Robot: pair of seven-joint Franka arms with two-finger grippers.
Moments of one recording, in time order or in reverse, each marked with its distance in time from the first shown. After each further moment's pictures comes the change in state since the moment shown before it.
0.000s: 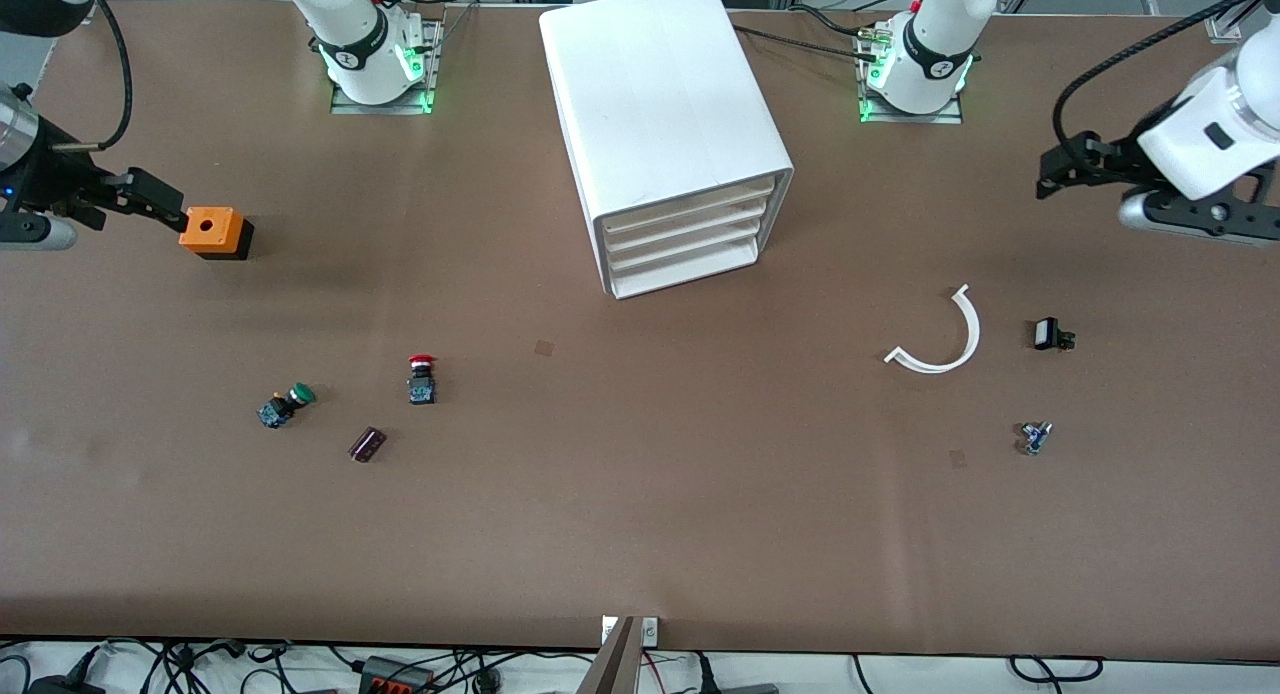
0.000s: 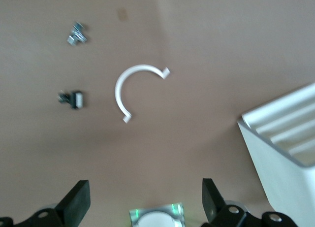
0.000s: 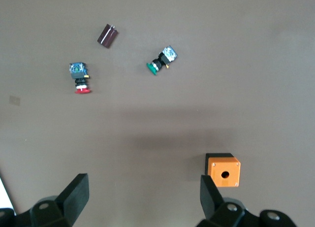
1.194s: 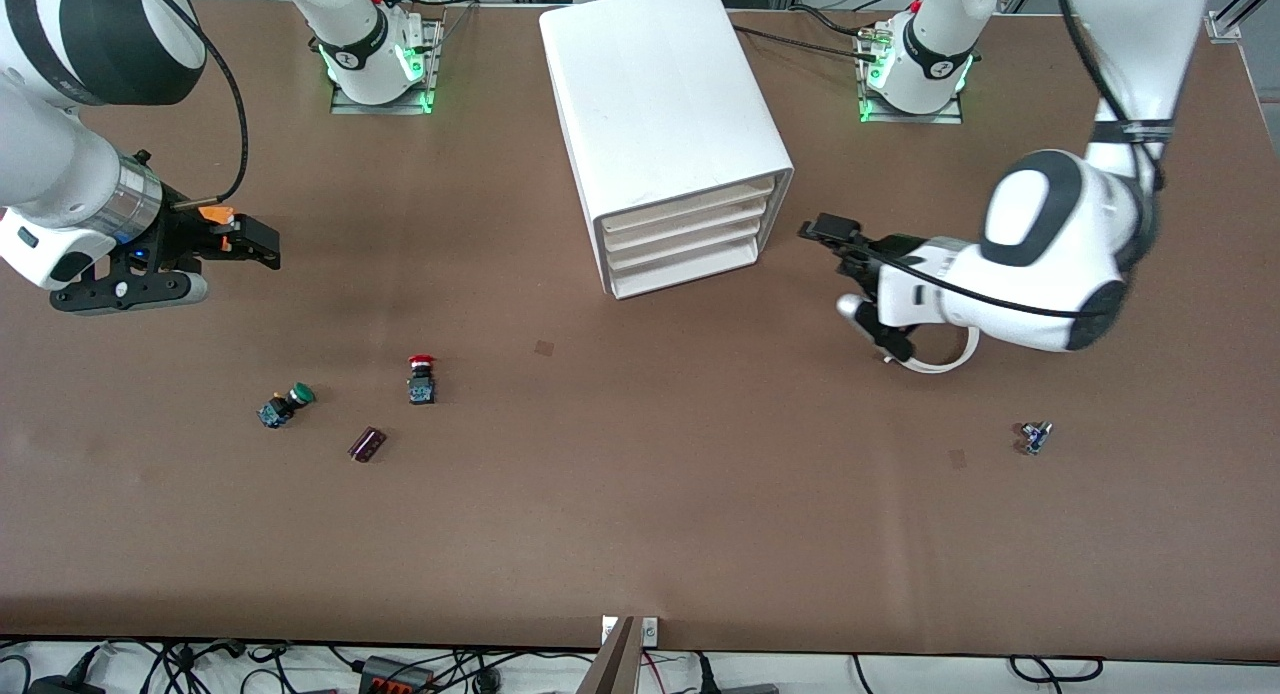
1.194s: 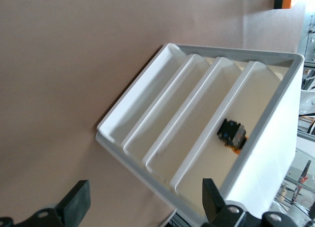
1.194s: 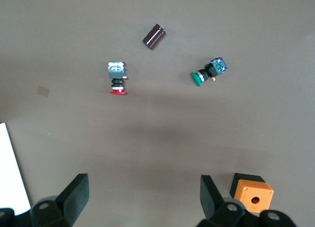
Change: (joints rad) left arm -0.045 0.378 -0.156 -0.126 -0.556 0.246 0.354; right arm 0.124 0.134 0.019 0.078 0.037 0.003 0.002
